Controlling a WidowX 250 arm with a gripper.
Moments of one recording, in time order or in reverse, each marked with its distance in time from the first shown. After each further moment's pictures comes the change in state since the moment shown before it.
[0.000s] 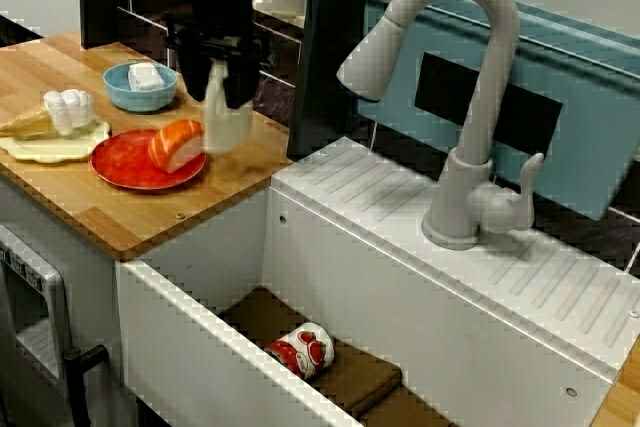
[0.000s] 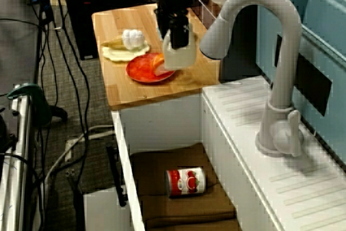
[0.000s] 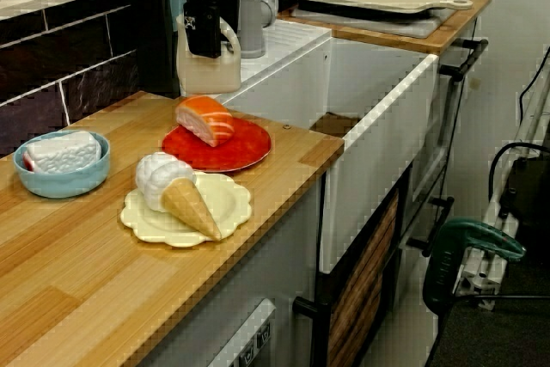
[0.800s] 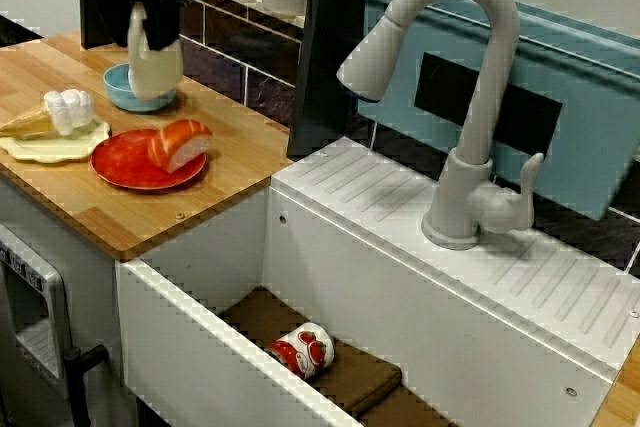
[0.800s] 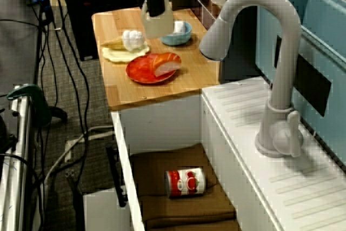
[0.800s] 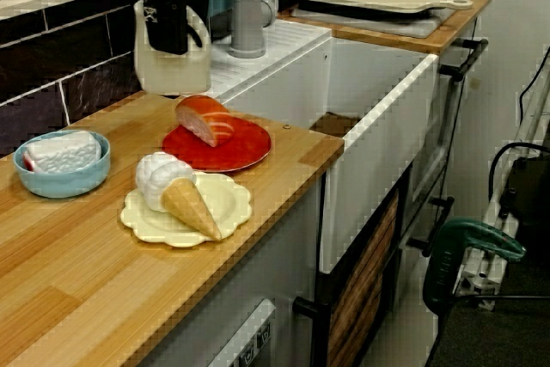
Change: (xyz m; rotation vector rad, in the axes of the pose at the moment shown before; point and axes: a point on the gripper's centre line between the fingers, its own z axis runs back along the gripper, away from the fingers) arm 0.000 0.075 0.036 -0.026 -0.063 0.053
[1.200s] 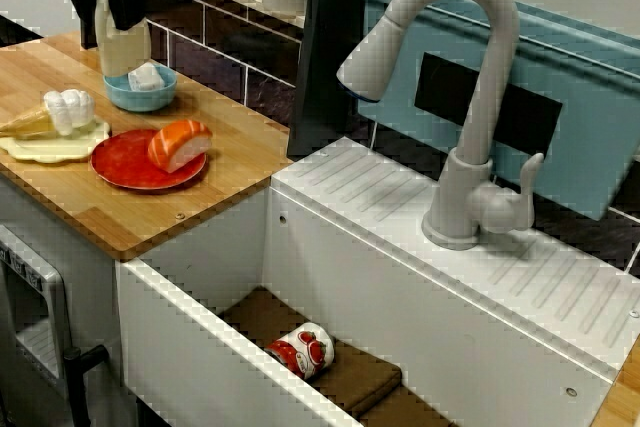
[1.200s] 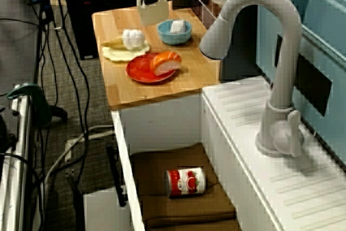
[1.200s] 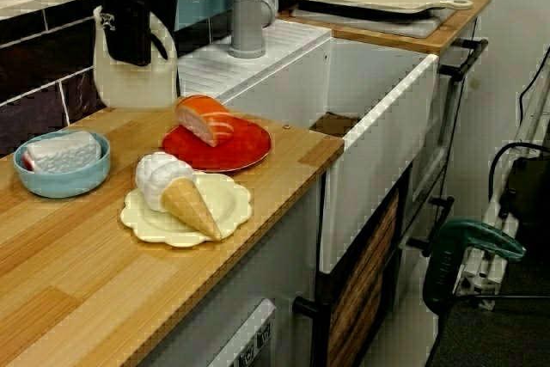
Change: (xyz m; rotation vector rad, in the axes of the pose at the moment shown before) arm 0.012 0.038 0.008 0.034 -0.043 0.001
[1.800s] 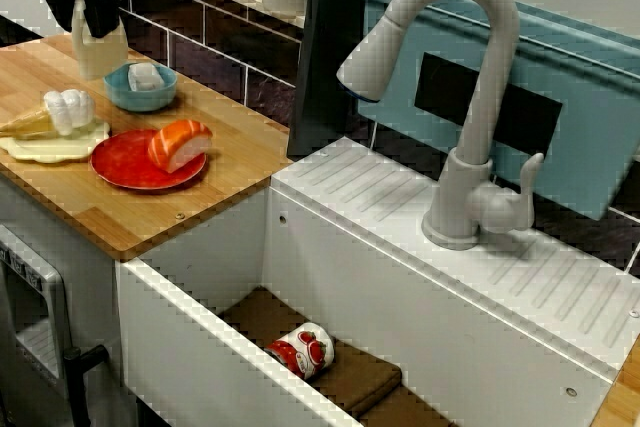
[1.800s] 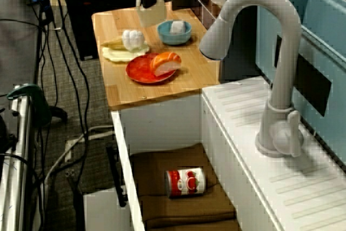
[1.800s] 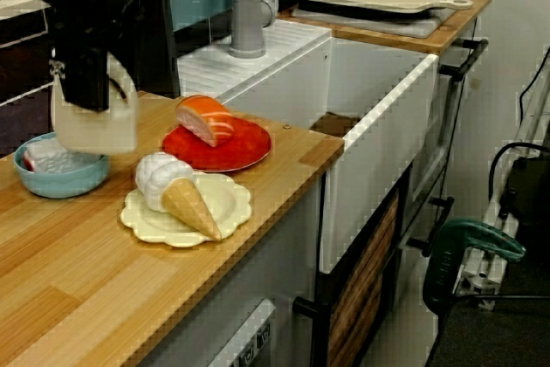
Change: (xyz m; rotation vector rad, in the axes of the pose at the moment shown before) arm 0.010 0.039 -0.023 0.027 -0.033 -0.043
